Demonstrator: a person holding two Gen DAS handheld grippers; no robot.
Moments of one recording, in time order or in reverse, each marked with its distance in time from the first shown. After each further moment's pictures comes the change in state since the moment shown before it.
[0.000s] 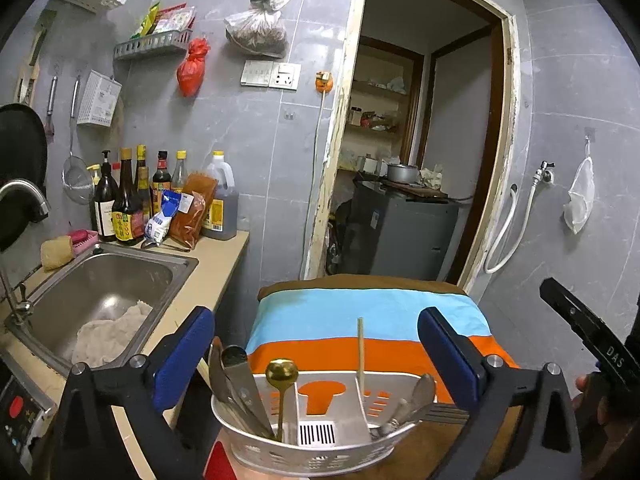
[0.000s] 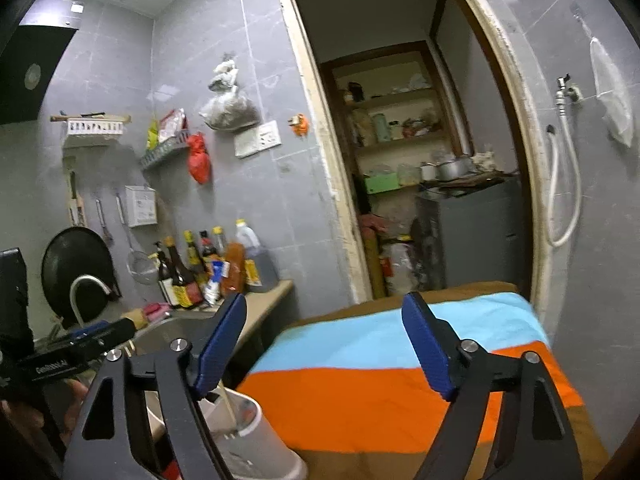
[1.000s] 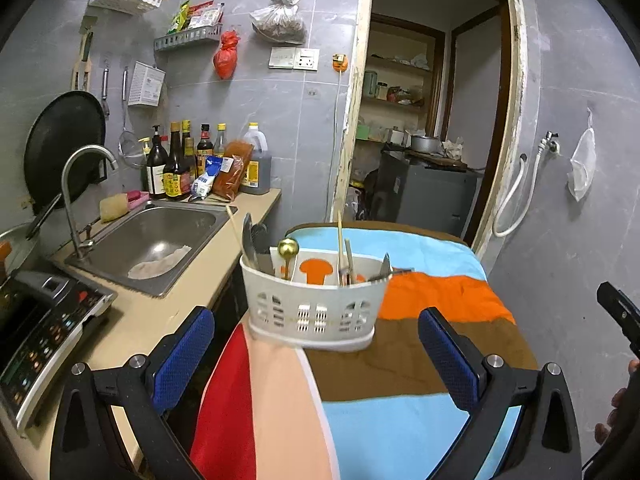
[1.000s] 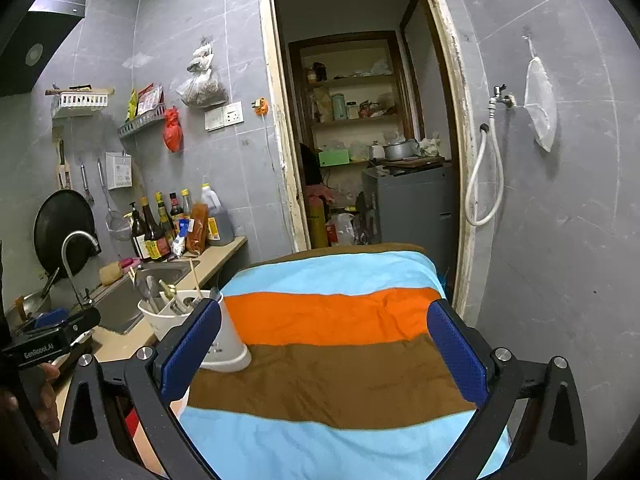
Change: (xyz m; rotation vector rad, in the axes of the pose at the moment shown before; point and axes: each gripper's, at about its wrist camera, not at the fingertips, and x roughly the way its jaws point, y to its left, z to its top) left arm -0.133 -0.048 -0.069 -0.015 0.105 0.144; right arm -0.180 -0.039 -0.017 -0.047 0.103 -0.152
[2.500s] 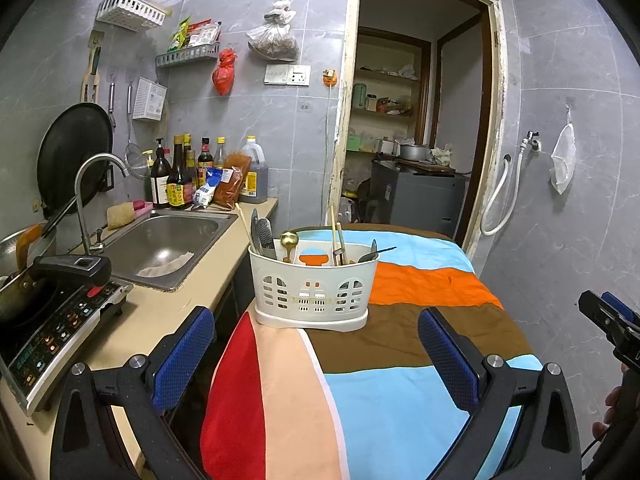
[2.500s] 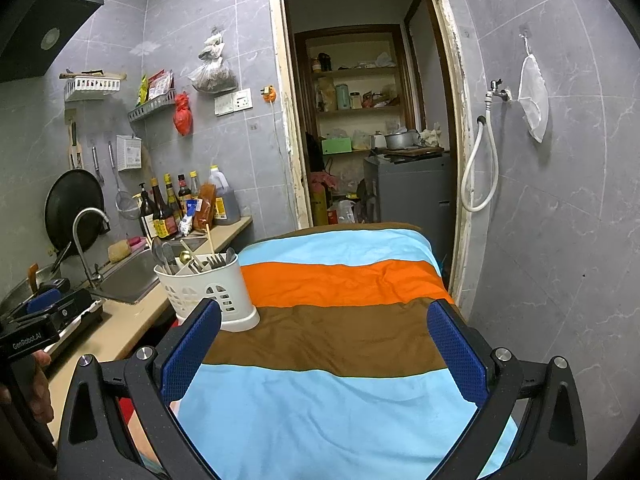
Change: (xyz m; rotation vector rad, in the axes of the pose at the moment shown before) left arm -0.046 0.009 -0.027 0.029 -0.052 -0.022; right arm -0.036 0.005 -0.033 -0.024 0.044 0.004
